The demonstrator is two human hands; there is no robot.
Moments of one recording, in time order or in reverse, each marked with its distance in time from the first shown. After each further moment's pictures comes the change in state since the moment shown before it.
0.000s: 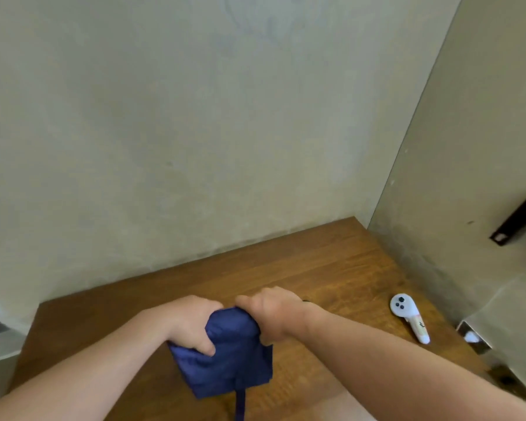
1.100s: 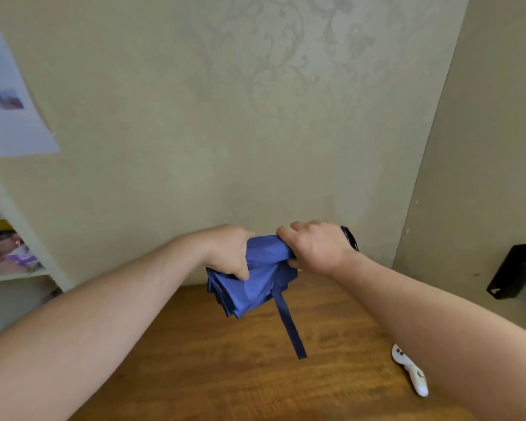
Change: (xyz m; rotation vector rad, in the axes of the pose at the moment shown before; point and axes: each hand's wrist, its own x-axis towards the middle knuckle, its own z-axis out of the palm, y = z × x) left_hand -0.107 0.185 -0.141 -0.022 0.434 -0.200; right_hand -0.120 0.084 -0.146 -0.428 0.799 -0.077
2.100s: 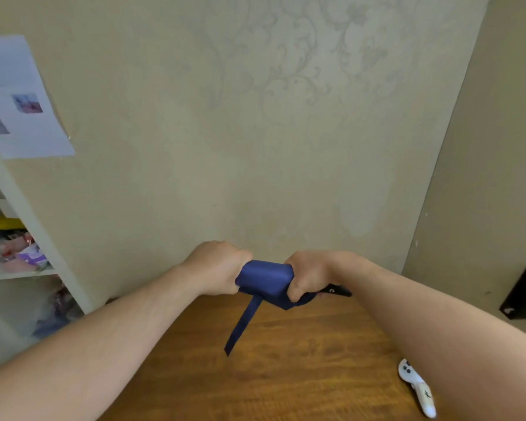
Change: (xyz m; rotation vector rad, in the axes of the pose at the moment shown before) left_hand -0.009 -0.029 0.031 0.451 0.246 0.102; right_hand 0.021 -0.014 -0.028 0.717 -0.929 0.248
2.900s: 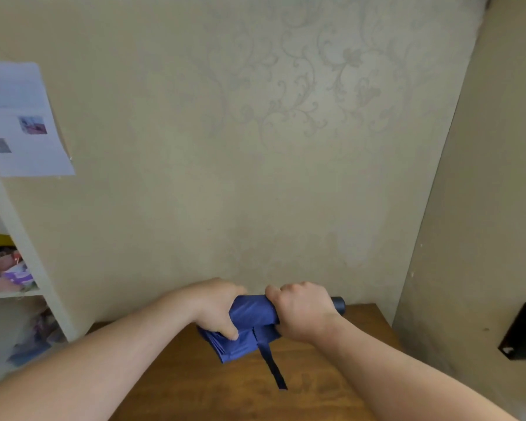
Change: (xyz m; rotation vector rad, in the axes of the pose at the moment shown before) left_hand 0.004 0.003 -0.010 -0.425 -0.301 -0.074; right_hand 0.013 0.005 0.043 -0.614 0.674 -0.189
